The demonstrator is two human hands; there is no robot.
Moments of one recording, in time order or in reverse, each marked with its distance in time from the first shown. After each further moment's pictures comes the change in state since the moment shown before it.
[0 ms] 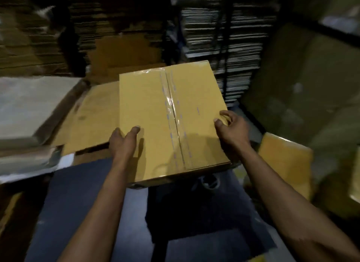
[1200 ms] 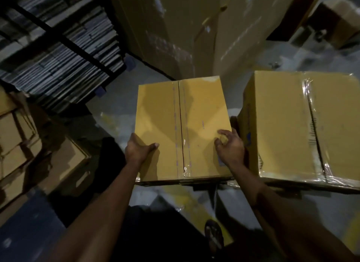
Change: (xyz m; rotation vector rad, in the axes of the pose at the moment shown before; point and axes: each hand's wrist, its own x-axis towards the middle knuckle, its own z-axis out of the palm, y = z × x) left_hand -0.114 -0.124 0.812 0.770 -0.727 0.097; right_hand 0.183 0.661 -0.260 -0.170 0.265 0.643
